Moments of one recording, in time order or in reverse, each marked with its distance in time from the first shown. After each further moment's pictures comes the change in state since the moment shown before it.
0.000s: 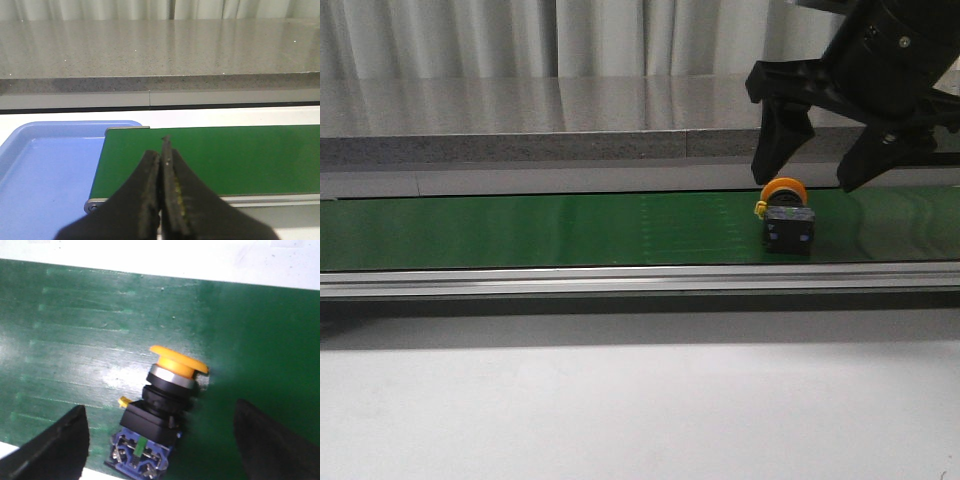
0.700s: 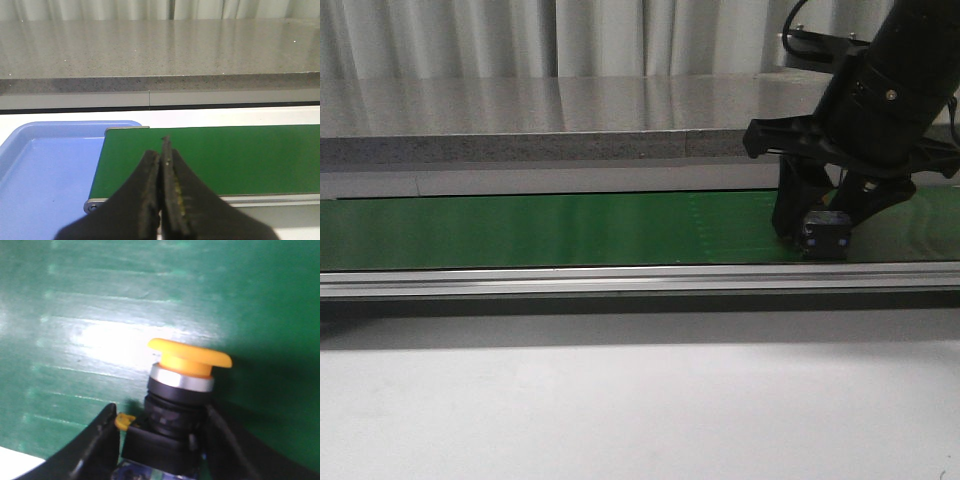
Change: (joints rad) left arm 0.000 0.000 0.000 0.000 0.000 0.000; right arm 0.000 0.087 -0.007 -0.009 0.053 -0.002
